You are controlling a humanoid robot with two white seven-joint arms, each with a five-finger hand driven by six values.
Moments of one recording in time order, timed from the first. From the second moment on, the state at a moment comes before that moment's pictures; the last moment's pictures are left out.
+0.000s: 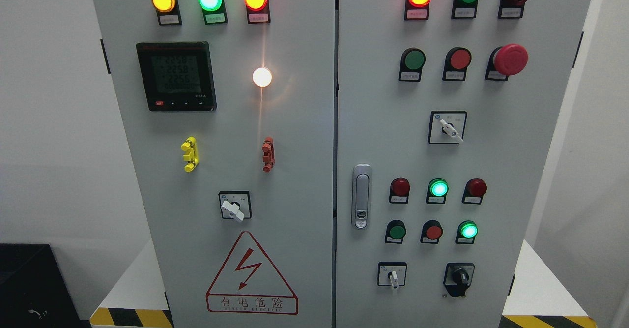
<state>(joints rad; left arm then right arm) 0.00 -0.10 -0.13 0.00 0.06 -0.07 -0.02 0.23 0.11 -0.01 -1.34 0.81 -0.01 -0.20</state>
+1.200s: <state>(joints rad) 0.00 -0.10 -0.13 0.00 0.06 -0.07 -0.02 0.20 0.12 0.00 -1.66 1.04 0.12 -0.10</state>
